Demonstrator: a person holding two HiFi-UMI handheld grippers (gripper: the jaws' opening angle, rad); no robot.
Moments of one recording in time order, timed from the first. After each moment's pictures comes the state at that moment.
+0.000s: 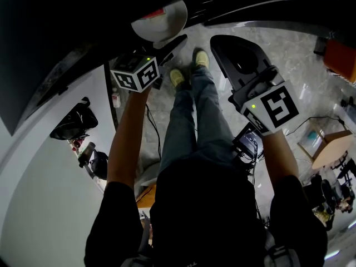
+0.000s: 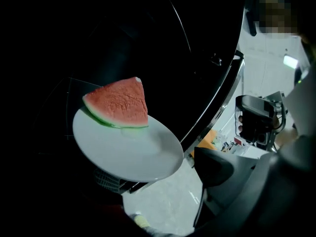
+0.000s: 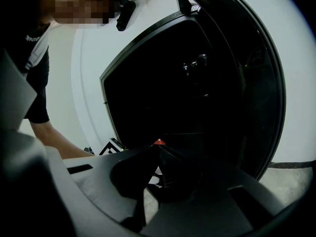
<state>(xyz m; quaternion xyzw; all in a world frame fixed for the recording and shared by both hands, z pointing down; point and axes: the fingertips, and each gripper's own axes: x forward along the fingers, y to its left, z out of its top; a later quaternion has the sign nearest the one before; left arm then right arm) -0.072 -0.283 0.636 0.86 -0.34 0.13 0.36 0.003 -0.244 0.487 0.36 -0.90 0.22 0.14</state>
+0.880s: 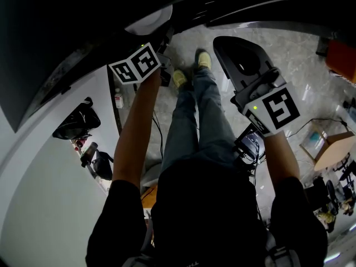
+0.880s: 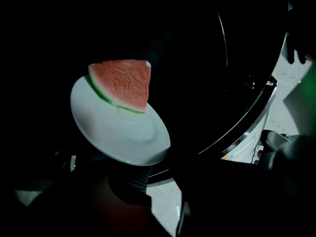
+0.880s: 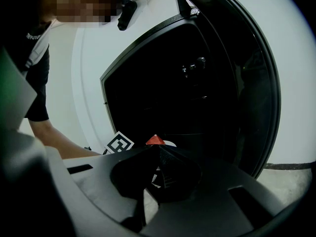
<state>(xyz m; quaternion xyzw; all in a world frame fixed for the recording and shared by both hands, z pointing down) -0.087 -0.307 0.641 0.77 -0.42 0.07 0.47 0.009 -0.243 0.486 0.36 -0.90 0.22 0.14</state>
